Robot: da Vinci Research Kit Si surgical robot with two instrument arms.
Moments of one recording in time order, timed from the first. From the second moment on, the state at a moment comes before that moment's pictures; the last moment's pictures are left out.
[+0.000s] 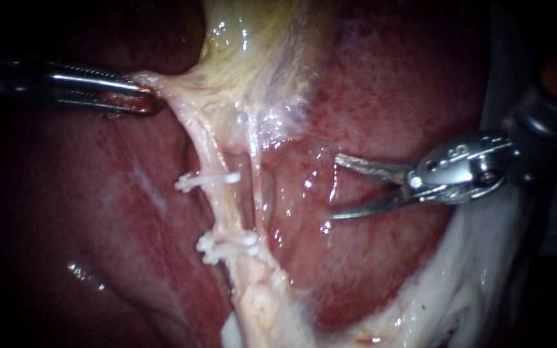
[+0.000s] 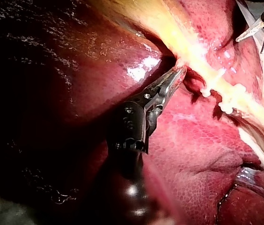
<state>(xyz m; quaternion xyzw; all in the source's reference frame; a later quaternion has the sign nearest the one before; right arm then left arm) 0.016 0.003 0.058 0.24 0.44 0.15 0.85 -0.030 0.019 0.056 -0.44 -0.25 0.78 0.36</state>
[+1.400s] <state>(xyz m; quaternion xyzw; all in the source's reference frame) 0.025 0.000 0.068 0.41 0.47 0.13 0.78 -0.031 0.018 0.056 -0.44 -0.24 0.78 0.37</state>
